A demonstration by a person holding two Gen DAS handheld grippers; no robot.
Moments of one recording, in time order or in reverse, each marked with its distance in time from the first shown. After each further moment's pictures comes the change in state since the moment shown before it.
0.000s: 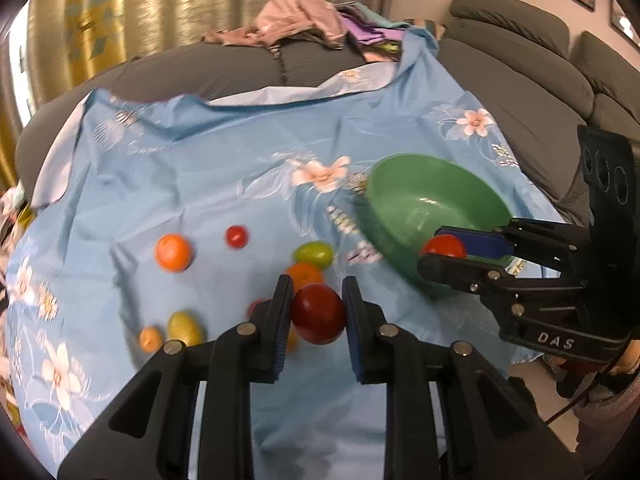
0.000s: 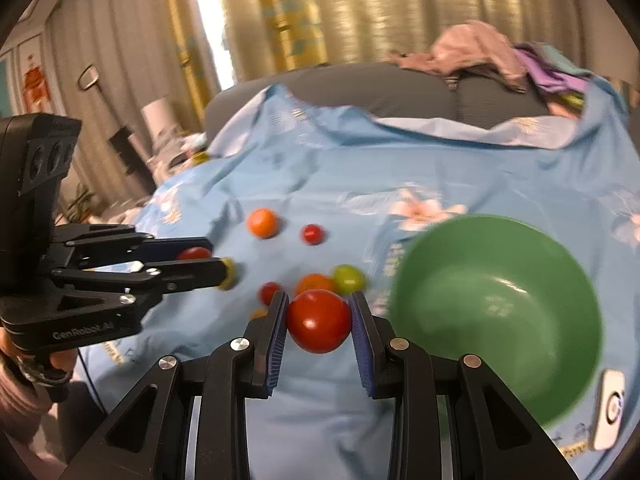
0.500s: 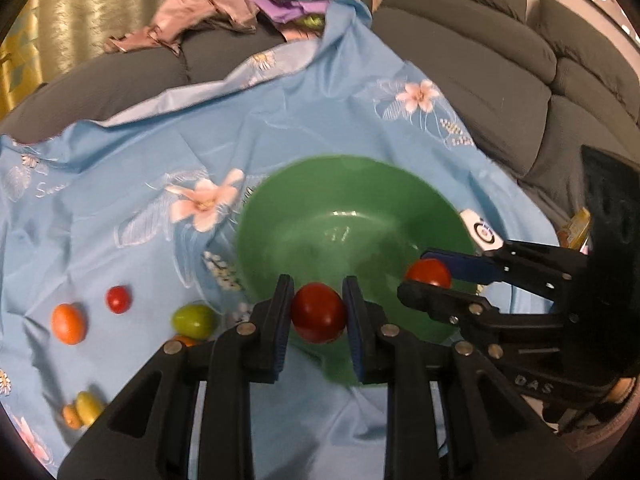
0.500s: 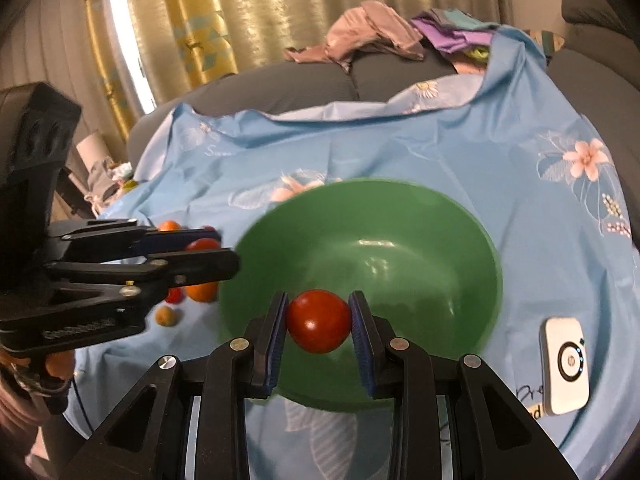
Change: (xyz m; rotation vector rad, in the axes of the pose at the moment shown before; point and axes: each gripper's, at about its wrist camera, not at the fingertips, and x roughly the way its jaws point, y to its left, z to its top) left arm 0.079 -0.080 0.047 0.118 0.082 -0.162; right arm -0.020 -0.082 -0.024 0.182 0.012 -0.153
